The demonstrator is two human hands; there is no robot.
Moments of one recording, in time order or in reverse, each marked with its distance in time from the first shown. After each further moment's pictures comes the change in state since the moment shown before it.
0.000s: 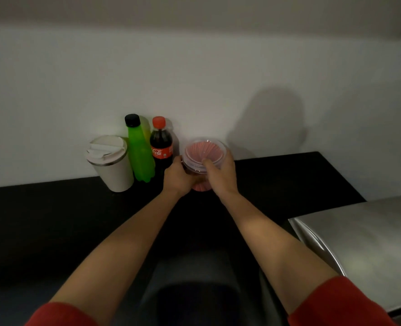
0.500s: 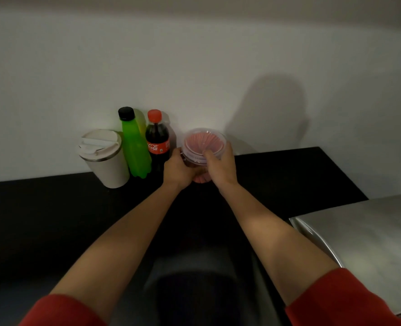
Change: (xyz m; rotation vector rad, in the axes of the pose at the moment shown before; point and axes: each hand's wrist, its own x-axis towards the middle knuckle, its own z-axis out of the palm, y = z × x) left_hand 0.010 -0.001 0.010 -0.036 0.017 -0.008; right_hand 0.014 0.001 0.000 -0.020 -0.003 0.058
